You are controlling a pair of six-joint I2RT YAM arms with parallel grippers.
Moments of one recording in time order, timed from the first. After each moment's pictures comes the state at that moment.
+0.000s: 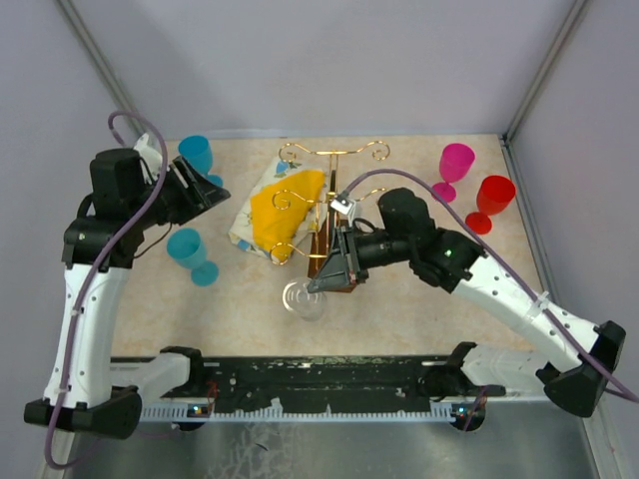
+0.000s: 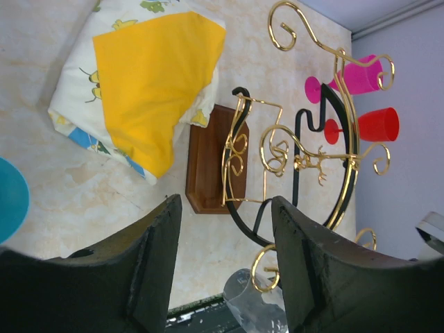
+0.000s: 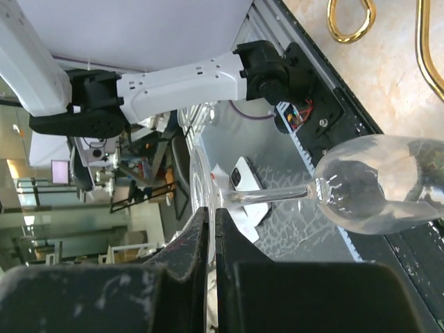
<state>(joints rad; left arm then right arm) -0.13 1.07 1.47 -0.89 0.28 -0.61 0.84 1.11 1.12 -0.40 -0.74 0.90</state>
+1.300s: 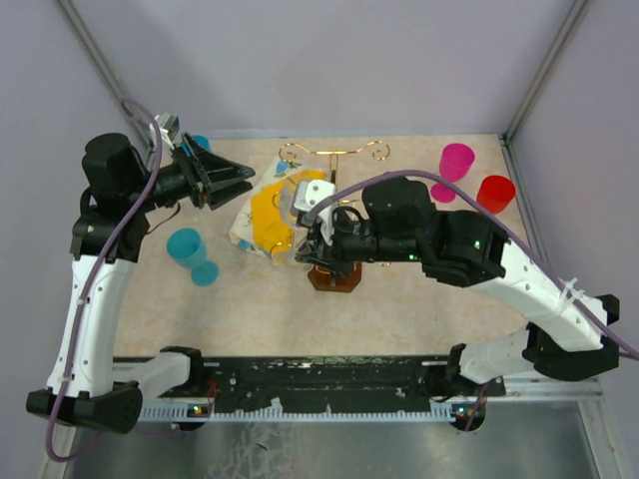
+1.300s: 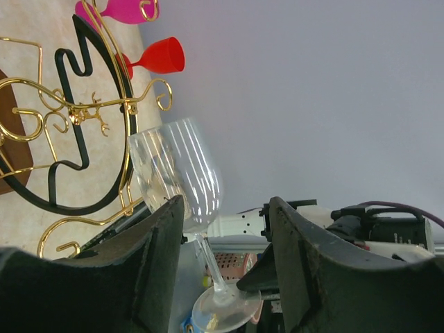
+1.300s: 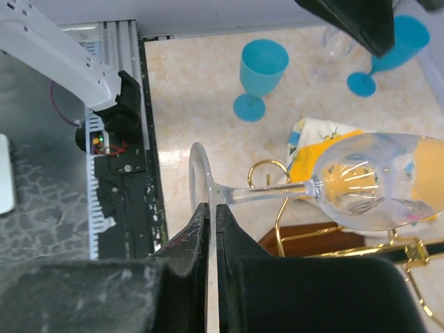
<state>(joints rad) -0.13 1.08 1.45 -0.52 0.83 -1.09 1.17 1.28 1.79 -0.88 -0.16 -0.14</state>
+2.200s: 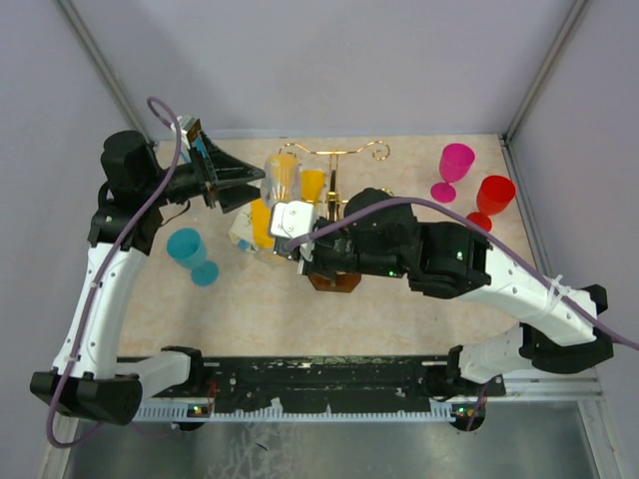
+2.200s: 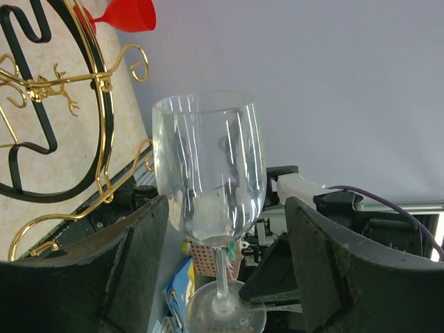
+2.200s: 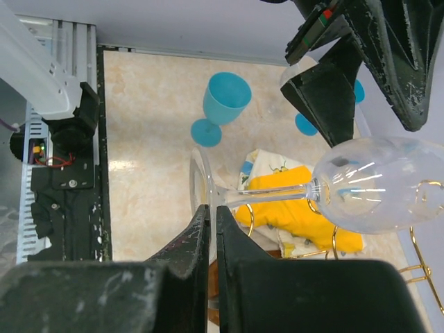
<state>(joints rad) -0.16 1.14 1.38 -0.38 0.98 -1.18 1.33 1.31 1.77 -0.74 0.06 -0.36</state>
